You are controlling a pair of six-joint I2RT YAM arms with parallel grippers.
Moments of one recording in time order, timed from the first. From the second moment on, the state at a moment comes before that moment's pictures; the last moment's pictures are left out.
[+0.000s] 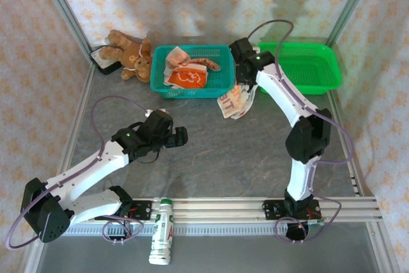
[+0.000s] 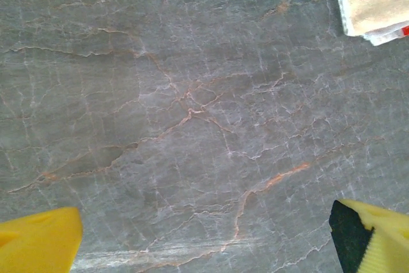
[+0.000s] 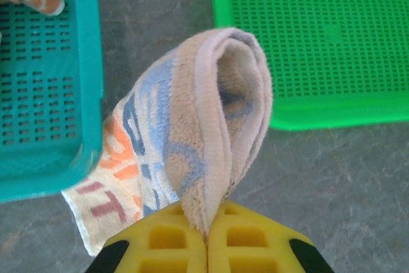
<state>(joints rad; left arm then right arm) -0.63 1.08 0.83 -0.72 -0.15 -0.77 0.44 1.93 1.94 -1.09 0.43 0.39</state>
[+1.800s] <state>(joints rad) -0.58 1.17 0.96 -0.80 -0.18 -0.75 0.04 2.45 2.54 -1.15 0.34 0.32</state>
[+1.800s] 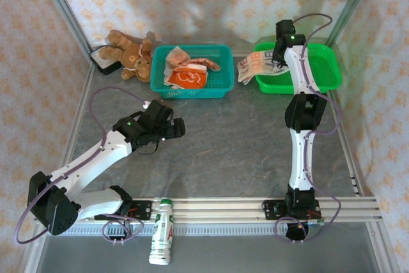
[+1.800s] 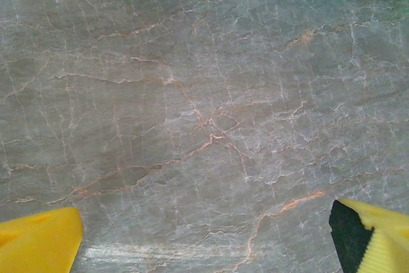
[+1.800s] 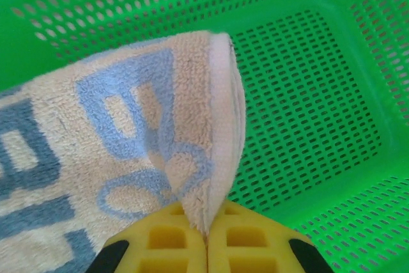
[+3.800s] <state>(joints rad) -0.58 1.17 1.01 -0.86 -0.19 -0.75 -0.01 2.53 2.56 -1.10 0.59 0.31</state>
